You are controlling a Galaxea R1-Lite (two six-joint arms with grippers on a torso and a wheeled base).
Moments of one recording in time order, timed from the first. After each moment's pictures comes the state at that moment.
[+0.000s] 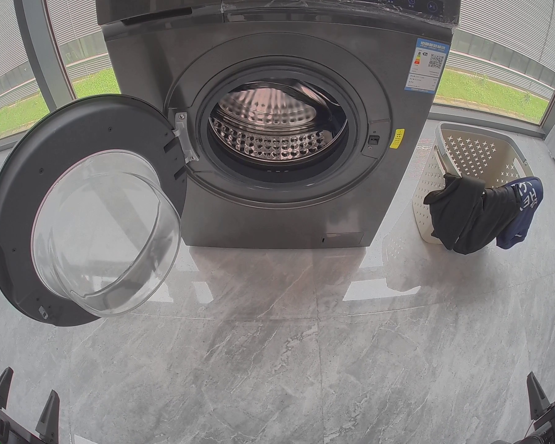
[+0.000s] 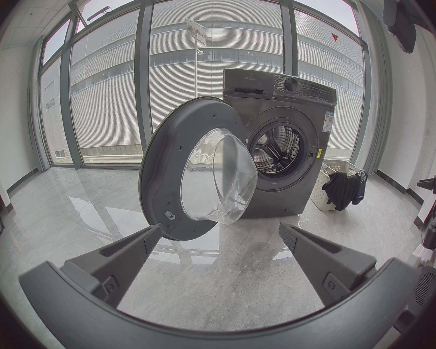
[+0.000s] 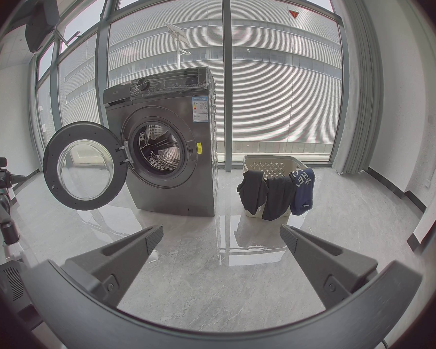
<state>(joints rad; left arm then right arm) 0.00 0.02 -0.02 0.00 0.01 -0.02 0.00 0.01 -0.02 0.00 0.03 -0.01</state>
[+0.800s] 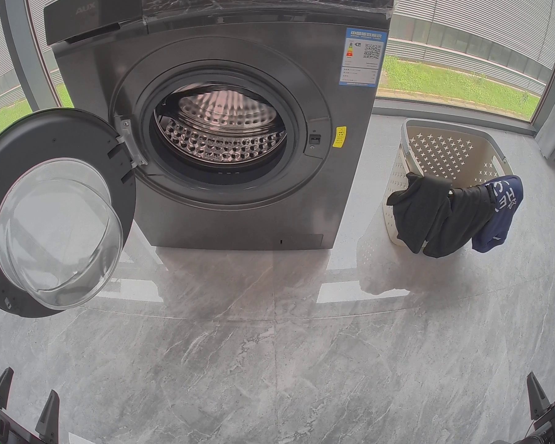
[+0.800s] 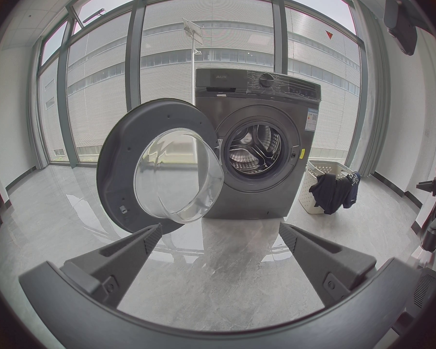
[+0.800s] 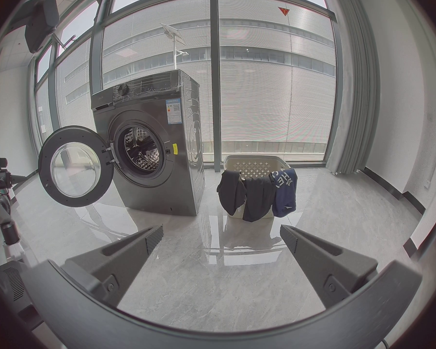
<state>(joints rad) 0.00 0.02 -0.02 -0.01 0.00 -0.03 0.00 0.01 -0.02 0.00 0.03 -0.01</state>
